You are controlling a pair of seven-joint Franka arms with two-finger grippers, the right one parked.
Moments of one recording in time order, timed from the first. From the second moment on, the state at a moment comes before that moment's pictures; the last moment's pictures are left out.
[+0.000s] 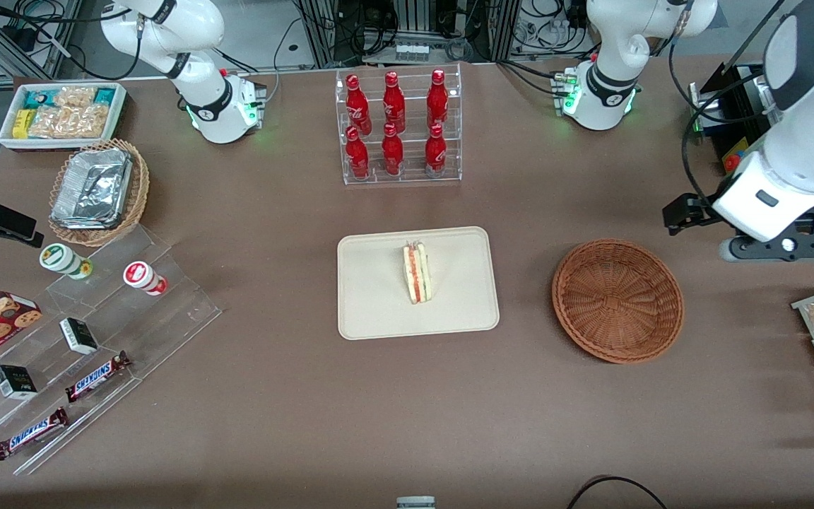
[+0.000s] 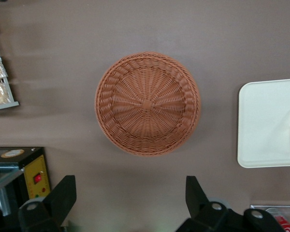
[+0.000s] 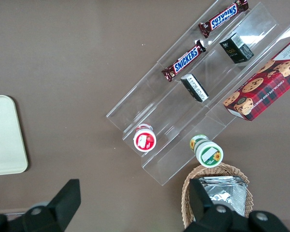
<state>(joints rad) -0.26 0.14 0.11 -1.44 0.06 1.49 -0.11</state>
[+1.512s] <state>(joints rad) 0.05 -0.01 -0.11 -1.49 0.02 1.44 0.02</state>
